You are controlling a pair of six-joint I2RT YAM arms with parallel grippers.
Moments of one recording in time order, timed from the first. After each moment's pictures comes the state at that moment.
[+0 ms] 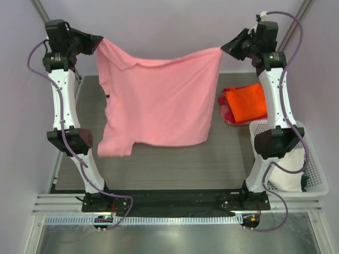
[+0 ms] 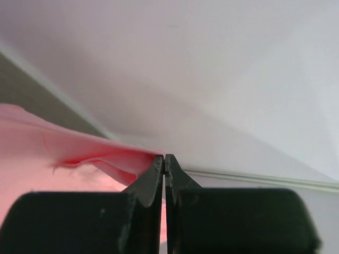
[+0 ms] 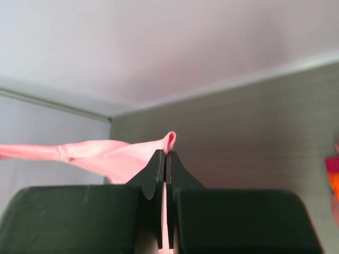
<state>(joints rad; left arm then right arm) 0.13 2.00 2.49 -0.79 0.31 -1.18 0.06 1.86 2.20 -0.68 -0.29 0.63</state>
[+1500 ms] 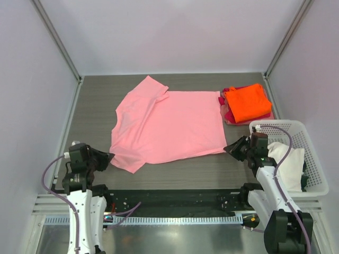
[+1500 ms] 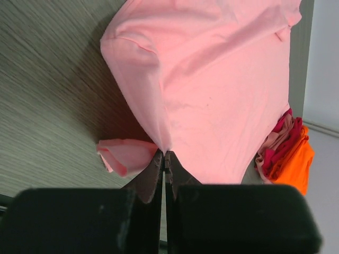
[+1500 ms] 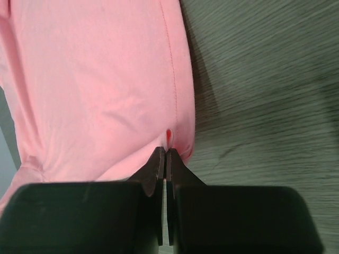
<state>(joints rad) 0.20 0.43 0.53 -0.87 0.22 -1.00 -0.09 0.81 0.31 -0.25 -0.35 0.68</state>
